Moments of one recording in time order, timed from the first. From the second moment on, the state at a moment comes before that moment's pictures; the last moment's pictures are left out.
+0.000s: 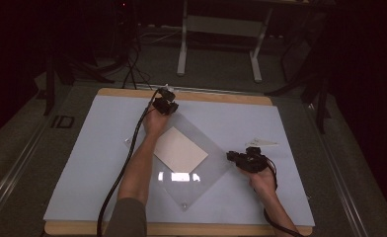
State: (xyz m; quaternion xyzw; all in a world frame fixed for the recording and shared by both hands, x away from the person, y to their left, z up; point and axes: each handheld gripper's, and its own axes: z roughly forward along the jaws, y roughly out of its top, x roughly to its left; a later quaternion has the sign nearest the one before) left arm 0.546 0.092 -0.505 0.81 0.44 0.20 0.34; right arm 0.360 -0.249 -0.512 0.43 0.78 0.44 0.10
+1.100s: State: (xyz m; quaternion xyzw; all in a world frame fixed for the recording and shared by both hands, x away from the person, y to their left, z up) left arm 0.429 0.177 -0.493 0.83 0.40 0.14 0.37; right arm 0.455 -0.259 -0.493 0.46 0.79 0.41 0.05
